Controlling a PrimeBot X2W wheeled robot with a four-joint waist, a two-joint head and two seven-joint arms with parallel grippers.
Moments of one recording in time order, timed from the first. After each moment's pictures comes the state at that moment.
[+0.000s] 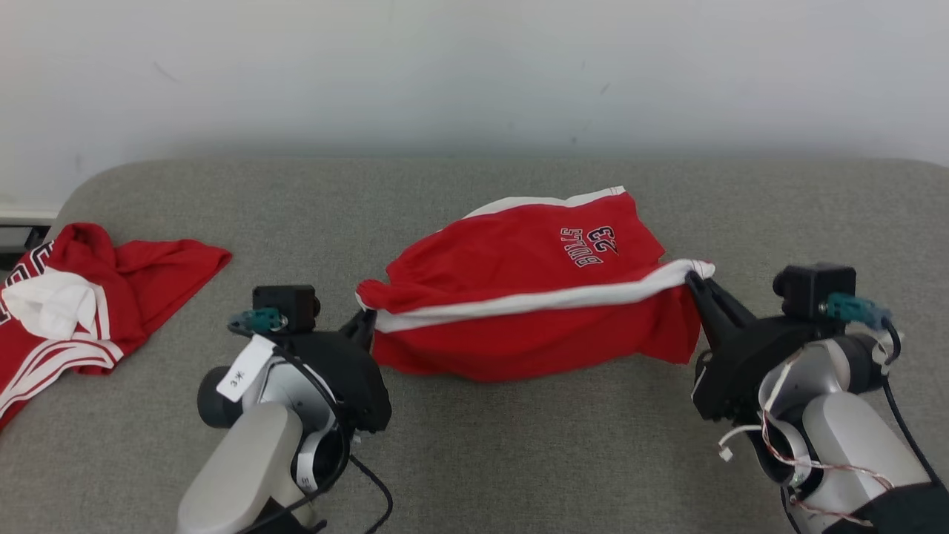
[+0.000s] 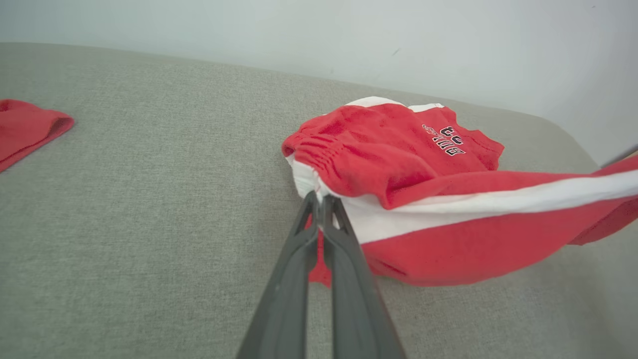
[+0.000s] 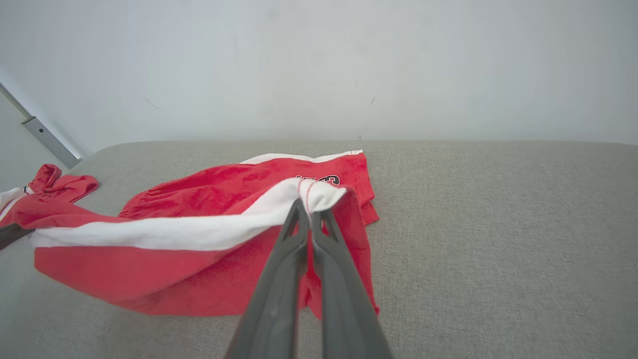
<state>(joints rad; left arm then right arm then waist) -0.55 0.05 -0.47 0.63 -0.48 0.02 0.15 -0.31 -0.23 0.24 0.20 0.52 -0.07 0.19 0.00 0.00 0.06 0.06</state>
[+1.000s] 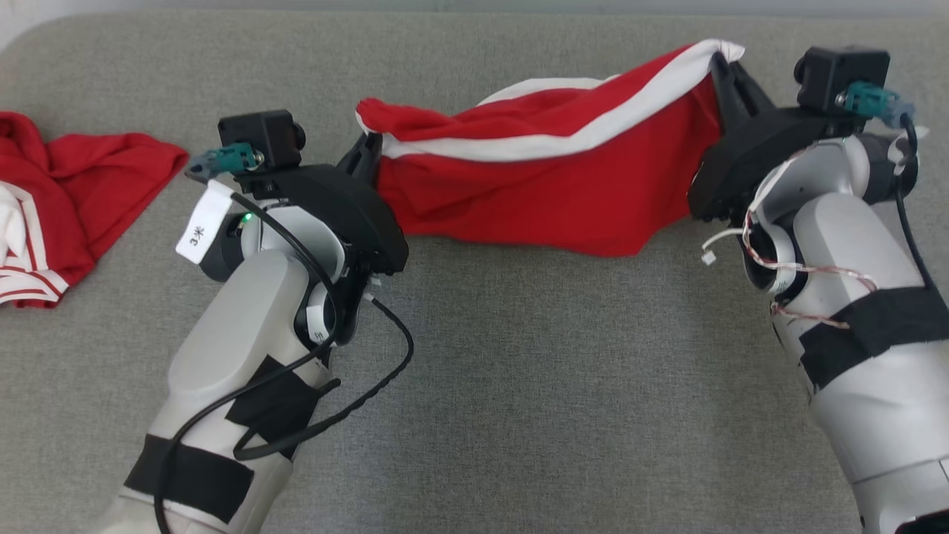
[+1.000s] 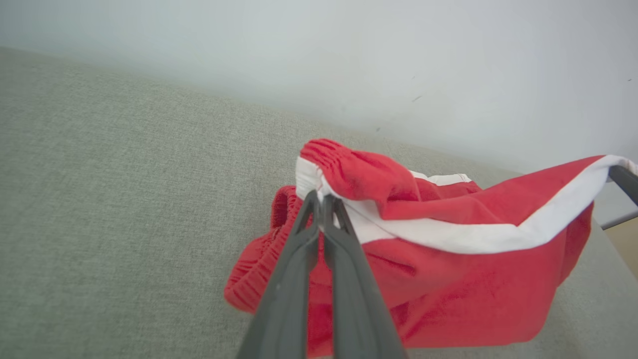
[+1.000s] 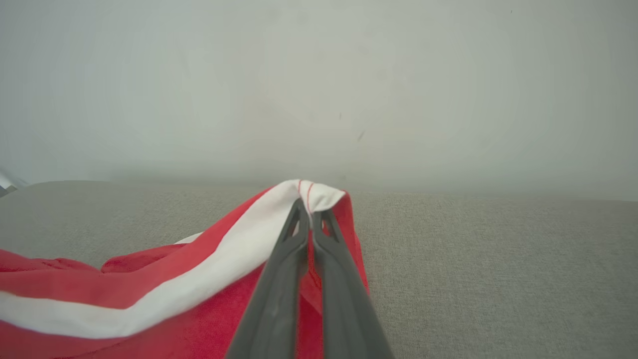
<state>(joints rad) -0.89 0.03 -0.54 0.68 -0.67 0.12 0.08 -0.83 -0.14 0.23 0.55 0.41 -0.11 0.08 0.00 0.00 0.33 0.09</state>
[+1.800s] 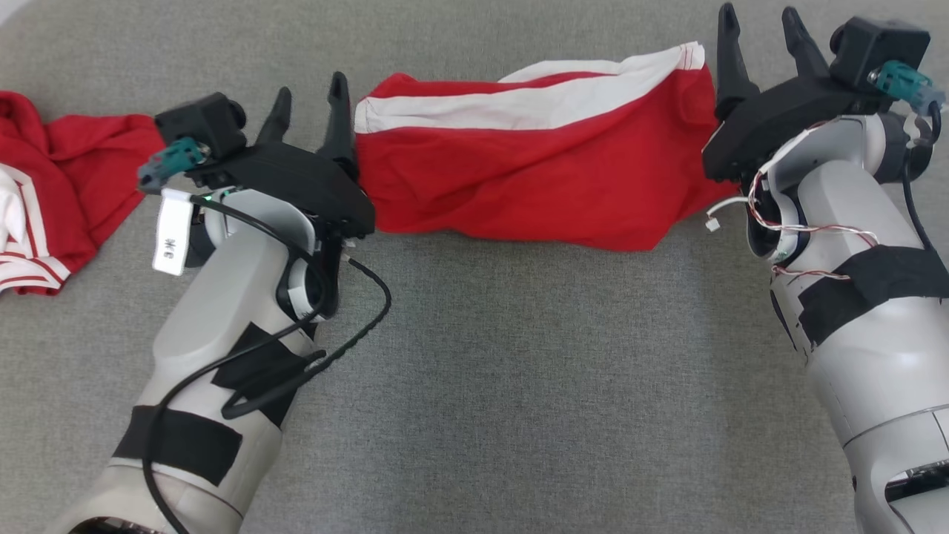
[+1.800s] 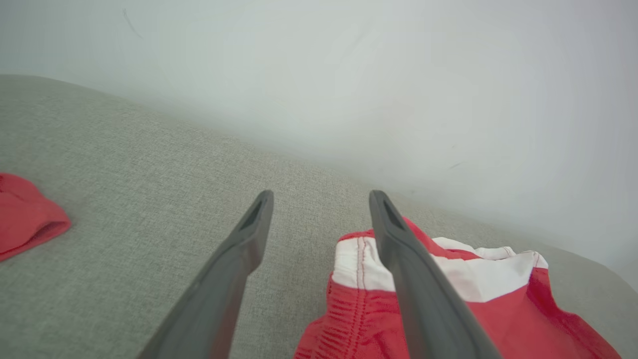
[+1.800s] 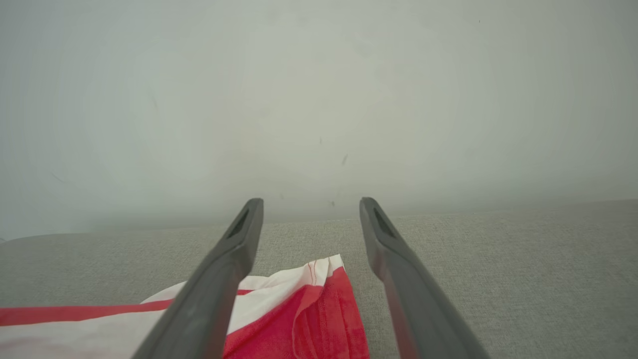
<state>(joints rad) -1.00 0.03 -0.54 0.87 -0.77 0.12 -0.20 -0.97 -0.10 0.18 0.81 0.43 -0.09 -0.15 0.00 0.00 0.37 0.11</state>
